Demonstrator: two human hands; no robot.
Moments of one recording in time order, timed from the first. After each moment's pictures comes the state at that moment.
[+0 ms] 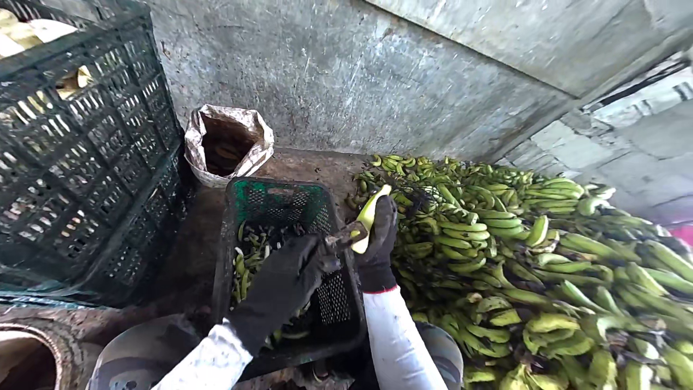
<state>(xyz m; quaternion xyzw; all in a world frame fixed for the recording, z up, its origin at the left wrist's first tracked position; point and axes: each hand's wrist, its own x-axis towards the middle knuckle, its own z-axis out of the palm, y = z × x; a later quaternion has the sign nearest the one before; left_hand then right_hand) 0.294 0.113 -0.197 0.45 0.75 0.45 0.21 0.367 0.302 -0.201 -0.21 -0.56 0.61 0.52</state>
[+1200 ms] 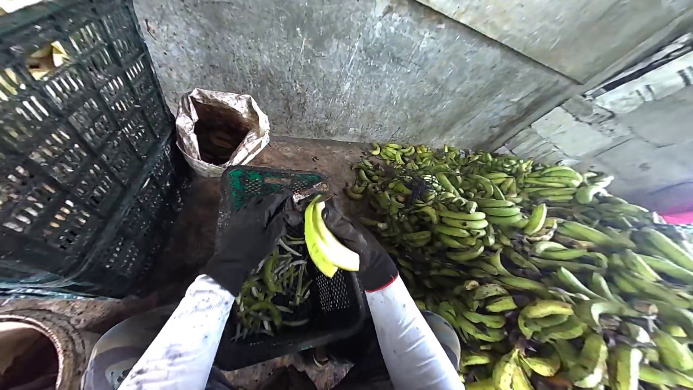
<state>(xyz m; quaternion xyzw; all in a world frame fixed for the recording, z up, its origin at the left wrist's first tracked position) 0.222 0.123 -0.222 0.44 0.78 0.43 0.10 0.385 0.287 -0.197 -0.08 -0.63 0.77 0.08</state>
